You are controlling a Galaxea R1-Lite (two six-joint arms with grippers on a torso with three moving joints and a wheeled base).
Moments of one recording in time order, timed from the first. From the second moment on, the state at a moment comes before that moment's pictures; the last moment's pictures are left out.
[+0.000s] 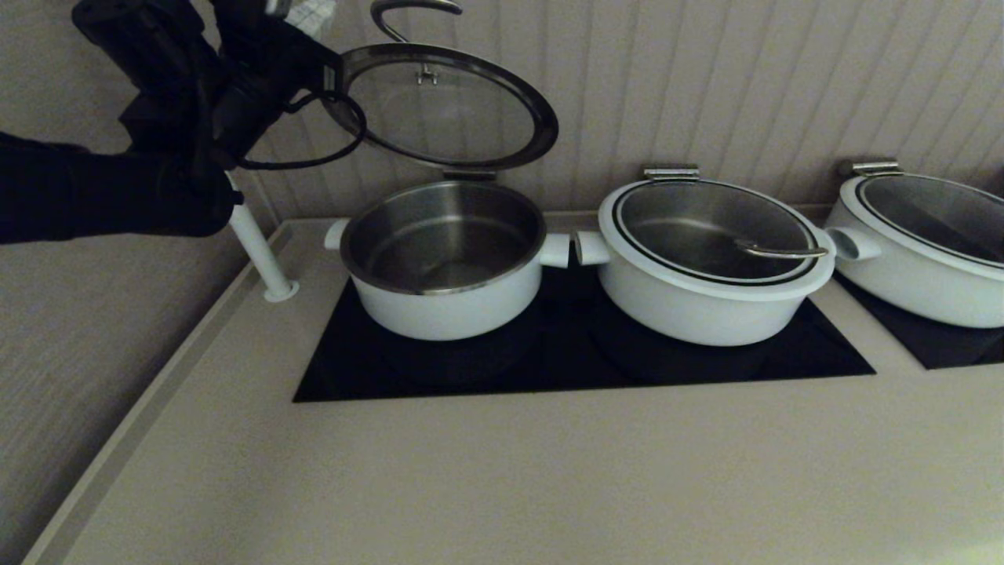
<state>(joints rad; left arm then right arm) -0.16 2.01 -1.68 -0.90 -0.14 0.48 -0.01 0.00 -0.05 0.13 0.02 -0.04</state>
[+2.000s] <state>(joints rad) -0.16 2.07 -1.72 -0.84 -0.19 0.49 -0.01 0.00 -0.05 0.13 0.02 -0.04</state>
